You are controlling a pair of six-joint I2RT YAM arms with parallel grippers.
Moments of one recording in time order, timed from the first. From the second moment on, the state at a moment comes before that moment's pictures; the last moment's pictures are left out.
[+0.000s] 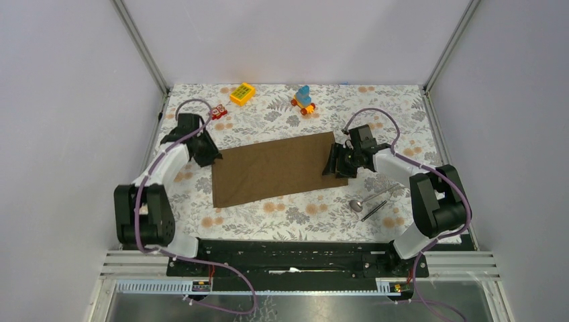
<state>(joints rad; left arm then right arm) 0.01 1.43 0.96 -0.57 0.10 -0.59 0.33 1.62 0.92 -0.34 -0.34 0.48</state>
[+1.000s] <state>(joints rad) 0.11 1.82 1.20 -0.50 0.14 -0.38 0.33 1.58 0.84 -0.22 -0.41 0.51</state>
